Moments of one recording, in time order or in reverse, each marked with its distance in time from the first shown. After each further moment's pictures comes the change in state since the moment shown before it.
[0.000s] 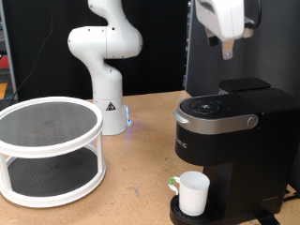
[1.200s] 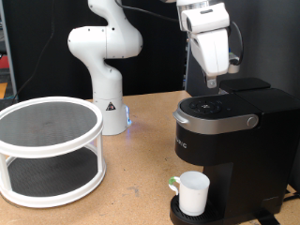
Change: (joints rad) arm 0.000 0.011 0.004 -0.184 -0.041 0.294 0.027
